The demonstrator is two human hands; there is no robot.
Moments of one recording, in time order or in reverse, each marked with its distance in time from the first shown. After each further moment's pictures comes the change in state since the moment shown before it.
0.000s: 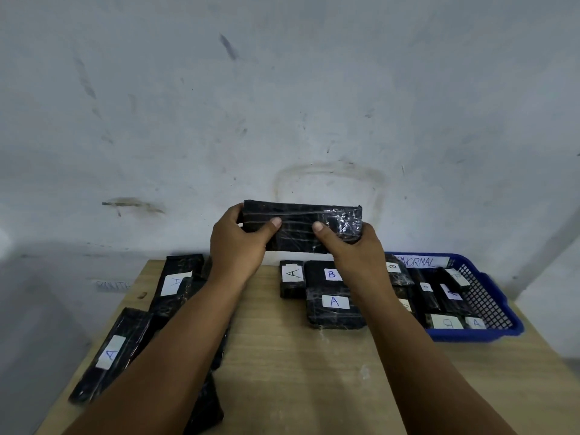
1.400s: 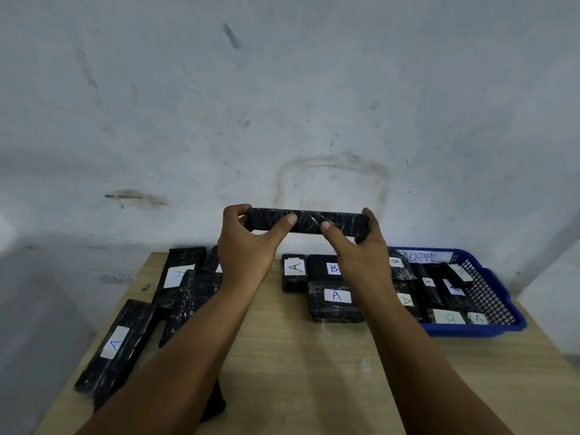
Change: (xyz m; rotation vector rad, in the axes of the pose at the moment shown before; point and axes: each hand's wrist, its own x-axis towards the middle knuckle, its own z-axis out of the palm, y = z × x) left_hand -0.013 -0.011 0.016 -0.017 0.143 0.012; right_hand -0.007 0.005 0.003 0.026 0.013 0.024
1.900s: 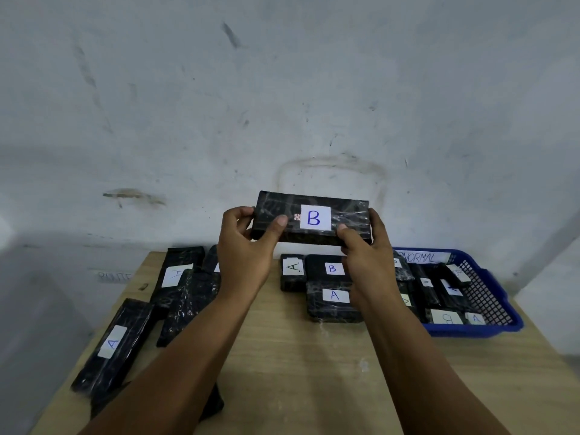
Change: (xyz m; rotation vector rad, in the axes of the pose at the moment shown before) left_hand -0.004 -0.012 -0.001 -0.125 -0.054 0.003; right_hand 0.006 0.006 -0.001 0.362 0.020 0.134
